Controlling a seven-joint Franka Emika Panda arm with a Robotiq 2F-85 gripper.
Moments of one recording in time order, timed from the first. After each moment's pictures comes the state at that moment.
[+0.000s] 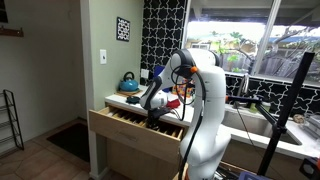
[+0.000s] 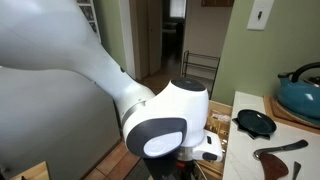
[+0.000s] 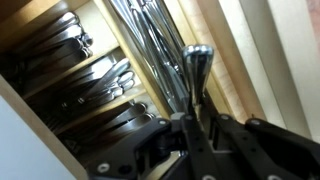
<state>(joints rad) -0.23 0.14 -0.16 -2.40 -0.05 2.58 -0.16</state>
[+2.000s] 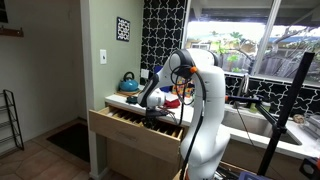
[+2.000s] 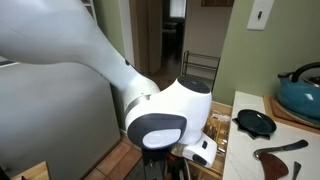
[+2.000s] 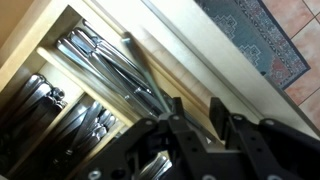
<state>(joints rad) -0.20 0.14 -0.16 -2.38 0.10 2.47 0.06</state>
